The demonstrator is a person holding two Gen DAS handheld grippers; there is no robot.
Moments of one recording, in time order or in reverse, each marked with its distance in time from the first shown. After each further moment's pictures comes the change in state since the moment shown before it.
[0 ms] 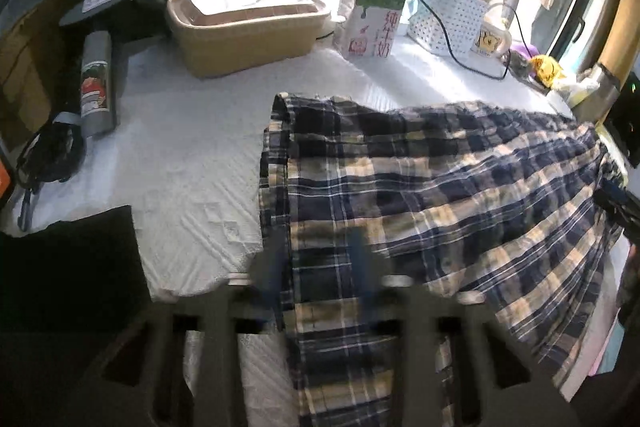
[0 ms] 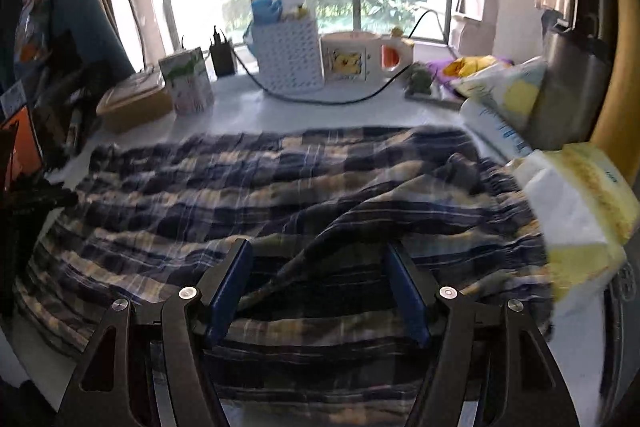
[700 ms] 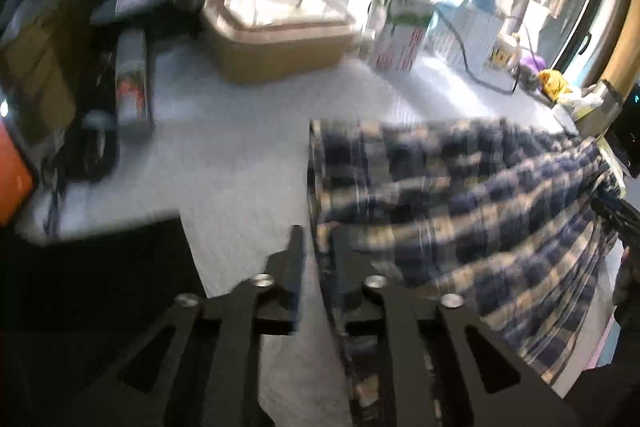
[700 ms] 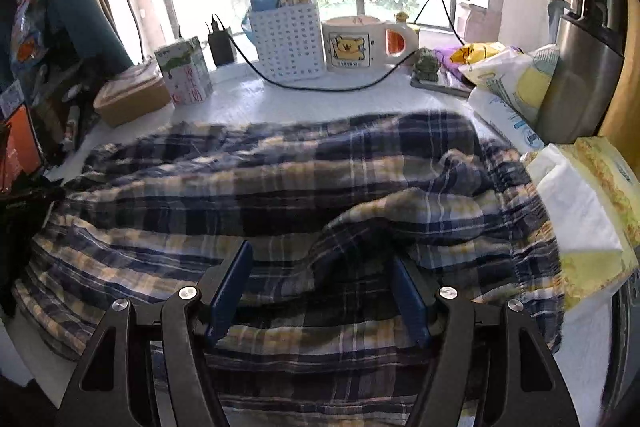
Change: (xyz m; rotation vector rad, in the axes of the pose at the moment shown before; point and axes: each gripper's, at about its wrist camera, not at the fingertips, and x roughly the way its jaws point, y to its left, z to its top) left arm -0.021 0.031 0.016 -0.034 -0.023 -0.002; right arm 0.005 -0.005 0.007 0.016 0.034 0.024
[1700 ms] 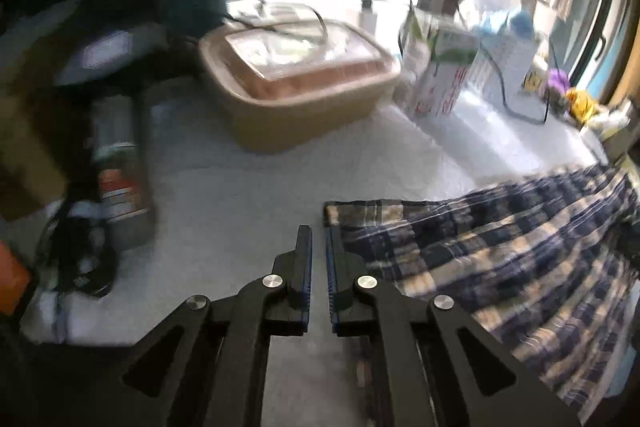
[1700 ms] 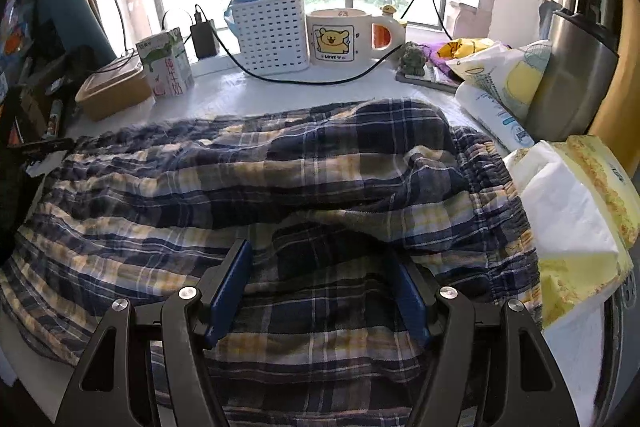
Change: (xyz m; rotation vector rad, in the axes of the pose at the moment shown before) left arm 0.024 0.025 0.043 0.018 -0.072 0.056; right arm 0.006 -0.005 -0.004 -0.004 0.015 -0.069
